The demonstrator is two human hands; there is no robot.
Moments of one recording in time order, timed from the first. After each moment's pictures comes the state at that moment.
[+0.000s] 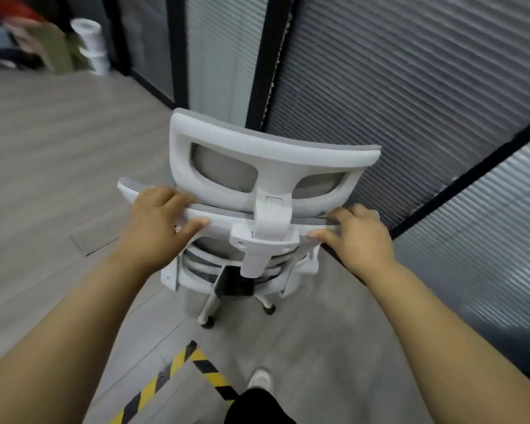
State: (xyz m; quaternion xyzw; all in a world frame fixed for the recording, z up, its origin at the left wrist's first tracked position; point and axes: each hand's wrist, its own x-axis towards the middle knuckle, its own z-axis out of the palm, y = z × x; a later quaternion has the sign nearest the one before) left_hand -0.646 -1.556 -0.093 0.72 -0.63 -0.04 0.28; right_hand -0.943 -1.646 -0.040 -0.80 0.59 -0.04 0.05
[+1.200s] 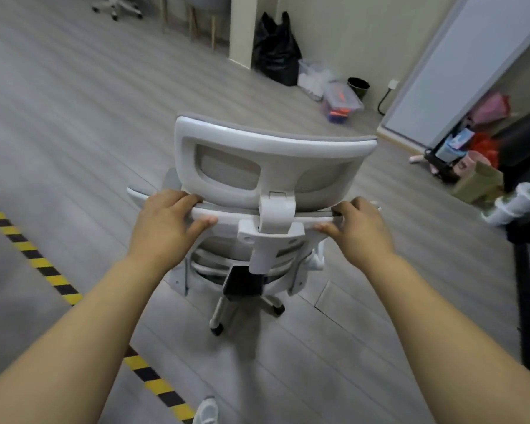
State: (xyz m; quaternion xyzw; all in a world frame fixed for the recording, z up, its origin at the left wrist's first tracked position) left_hand -0.344 -1.220 -0.091 0.96 0.01 0.15 0.22; right_hand -0.282 -1.524 -0.055 -0.99 -0.07 -0.03 0.12
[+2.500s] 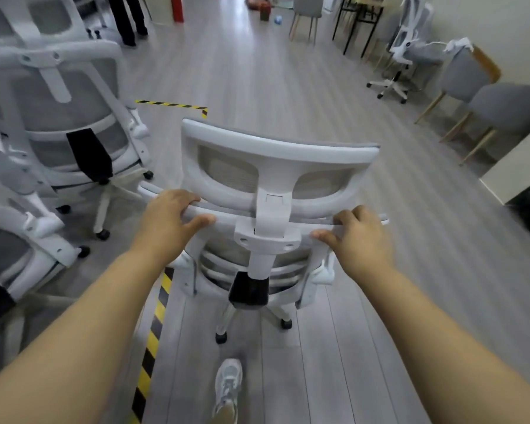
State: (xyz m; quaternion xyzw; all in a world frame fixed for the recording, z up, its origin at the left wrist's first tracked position) left_hand -0.071 -0.766 -0.077 0.81 0.47 0.25 0.23; right_hand 0.190 -0.921 -0.060 -0.86 -0.49 -0.01 0.15
